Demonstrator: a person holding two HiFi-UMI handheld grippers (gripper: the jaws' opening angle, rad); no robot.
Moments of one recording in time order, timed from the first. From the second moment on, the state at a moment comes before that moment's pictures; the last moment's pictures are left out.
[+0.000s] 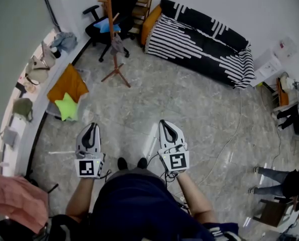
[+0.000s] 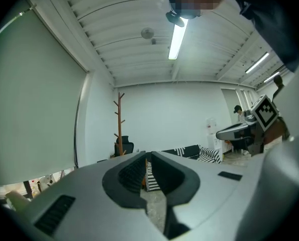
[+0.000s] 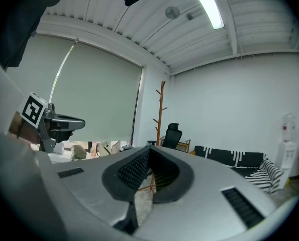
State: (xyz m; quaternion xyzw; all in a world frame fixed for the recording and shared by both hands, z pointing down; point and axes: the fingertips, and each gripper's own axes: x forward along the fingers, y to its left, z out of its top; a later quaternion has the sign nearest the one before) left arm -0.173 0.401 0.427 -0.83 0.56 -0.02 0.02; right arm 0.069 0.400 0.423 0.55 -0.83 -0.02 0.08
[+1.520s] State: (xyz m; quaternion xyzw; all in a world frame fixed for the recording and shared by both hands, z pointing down) left arm -0.118 0.333 0.432 -0.84 0.55 -0.04 0.01; right arm 0.114 0.358 0.445 0.51 -0.85 0.00 0.08
